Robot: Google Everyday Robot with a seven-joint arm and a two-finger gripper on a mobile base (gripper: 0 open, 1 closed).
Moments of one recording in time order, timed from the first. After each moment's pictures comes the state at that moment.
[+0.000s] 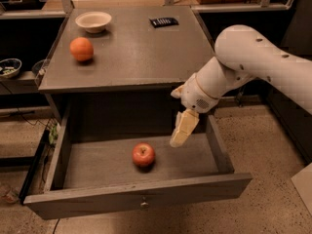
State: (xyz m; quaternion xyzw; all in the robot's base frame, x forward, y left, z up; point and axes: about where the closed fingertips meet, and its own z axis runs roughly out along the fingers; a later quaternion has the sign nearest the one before) arm 0.538 -0.053 0.782 -0.65 0.71 0.18 0.22
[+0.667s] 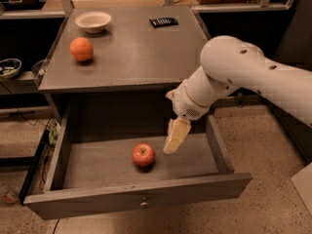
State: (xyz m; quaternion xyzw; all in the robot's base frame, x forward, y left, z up) arm 0.534 -0.037 0.772 -0.66 0.70 0.12 0.23
